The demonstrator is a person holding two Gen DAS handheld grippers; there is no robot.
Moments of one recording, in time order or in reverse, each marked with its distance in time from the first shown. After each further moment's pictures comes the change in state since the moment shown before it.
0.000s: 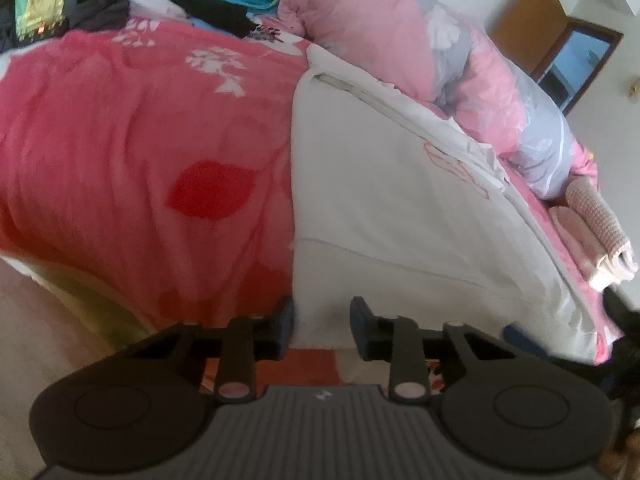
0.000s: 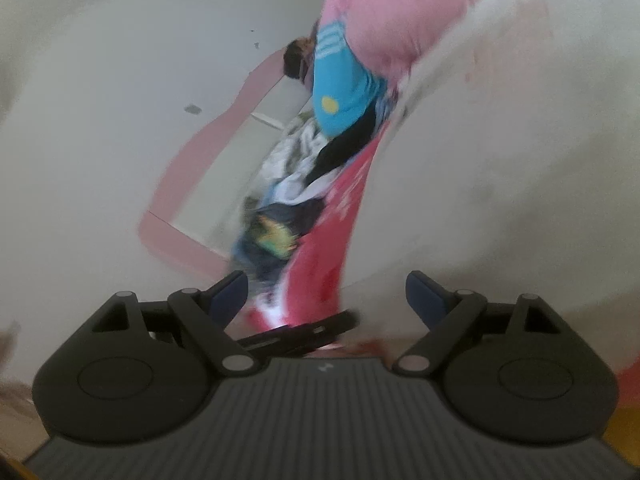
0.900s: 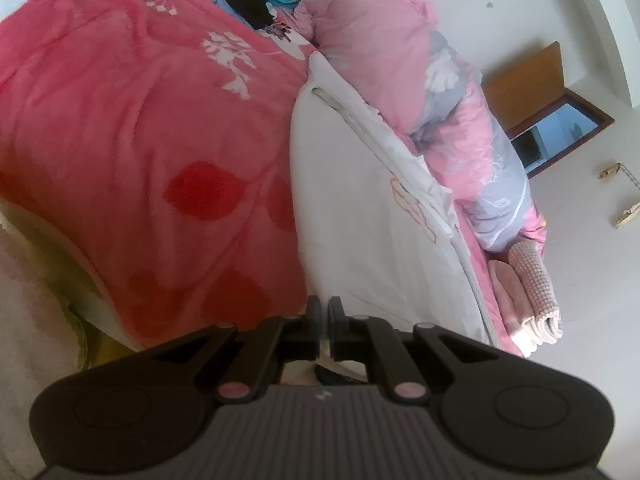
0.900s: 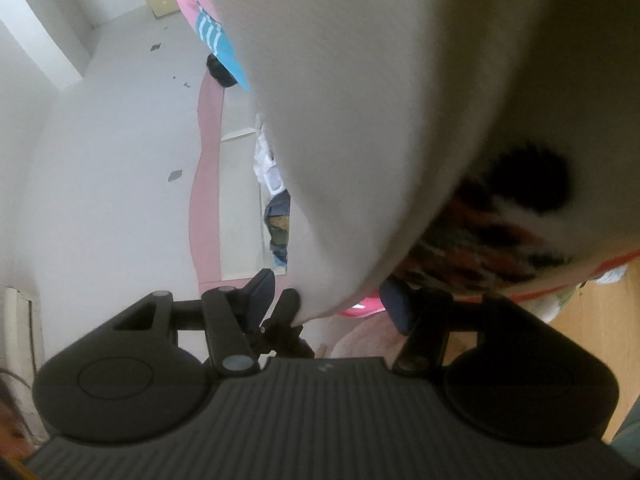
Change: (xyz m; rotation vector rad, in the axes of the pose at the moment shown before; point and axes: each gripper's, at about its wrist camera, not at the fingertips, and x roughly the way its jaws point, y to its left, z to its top) left arm -0.018 0.023 0.017 -0.228 0.013 -0.196; right arm 0.067 -0.074 -0.068 0.603 0.069 0.159
